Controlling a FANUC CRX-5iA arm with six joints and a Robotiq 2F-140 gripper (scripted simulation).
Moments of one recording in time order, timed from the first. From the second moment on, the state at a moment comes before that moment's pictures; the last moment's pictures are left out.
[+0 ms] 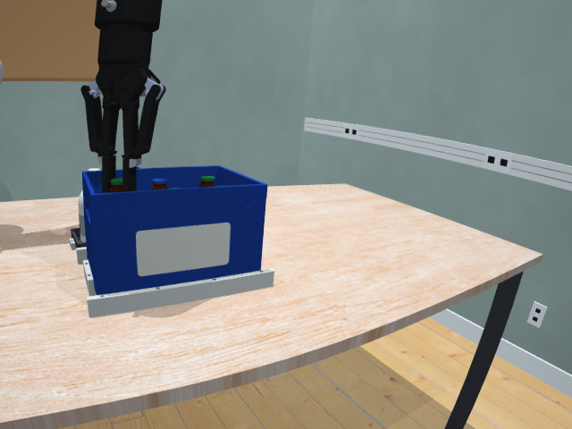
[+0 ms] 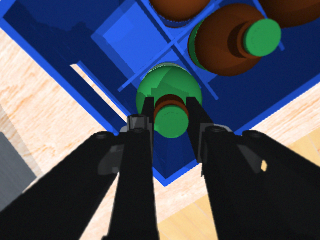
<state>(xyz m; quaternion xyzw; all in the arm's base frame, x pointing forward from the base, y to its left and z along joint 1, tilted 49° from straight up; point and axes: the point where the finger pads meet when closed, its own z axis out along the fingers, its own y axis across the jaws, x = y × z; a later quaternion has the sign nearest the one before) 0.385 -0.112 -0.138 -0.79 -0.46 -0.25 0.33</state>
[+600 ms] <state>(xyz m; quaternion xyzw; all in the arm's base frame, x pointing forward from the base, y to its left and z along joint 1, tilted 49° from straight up) 0.385 -0.111 -0.139 -0.79 -0.46 -0.25 0.33</state>
